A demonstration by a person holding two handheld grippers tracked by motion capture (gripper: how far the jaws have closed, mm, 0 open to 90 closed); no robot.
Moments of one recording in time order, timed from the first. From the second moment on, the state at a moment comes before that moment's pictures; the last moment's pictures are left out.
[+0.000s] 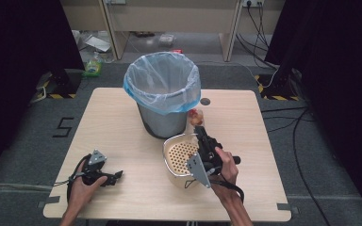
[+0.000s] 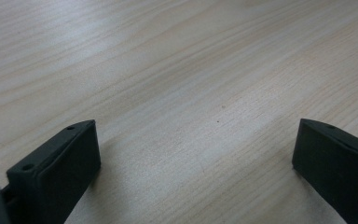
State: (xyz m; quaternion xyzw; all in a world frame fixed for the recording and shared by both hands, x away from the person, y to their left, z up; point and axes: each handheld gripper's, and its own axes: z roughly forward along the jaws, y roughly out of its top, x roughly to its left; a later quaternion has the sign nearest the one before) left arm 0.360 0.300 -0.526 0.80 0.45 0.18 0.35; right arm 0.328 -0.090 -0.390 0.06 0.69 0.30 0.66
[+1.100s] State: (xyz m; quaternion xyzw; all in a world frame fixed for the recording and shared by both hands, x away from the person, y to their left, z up) left arm 0.360 0.300 -0.526 0.80 0.45 0.18 0.35; right arm 0.334 -0.080 -0.402 0.01 0.65 0.25 0.72
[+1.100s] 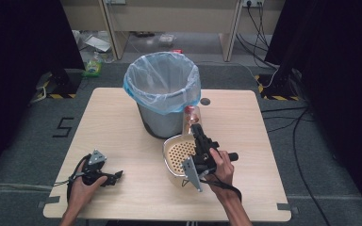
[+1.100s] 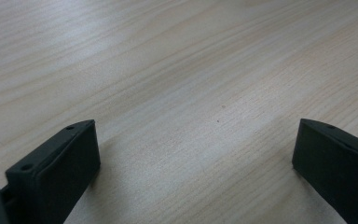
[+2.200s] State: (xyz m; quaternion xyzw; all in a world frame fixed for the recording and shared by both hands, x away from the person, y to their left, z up) left arm 0.360 0.300 -0.526 0.80 0.45 0.18 0.35; right arm 0.332 -0.078 -0.402 -0.04 0.62 0.21 0.76
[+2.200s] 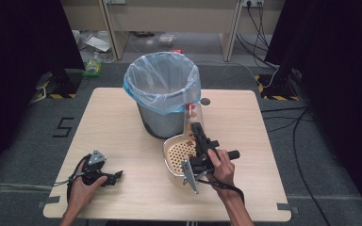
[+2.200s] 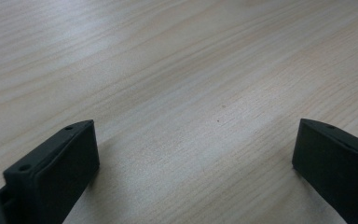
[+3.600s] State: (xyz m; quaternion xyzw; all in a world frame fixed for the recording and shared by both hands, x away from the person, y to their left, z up) left arm 0.360 0.300 -0.526 0.80 0.45 0.18 0.35; right arm 0.331 -0.078 -0.395 0.01 0.63 0.24 0.74
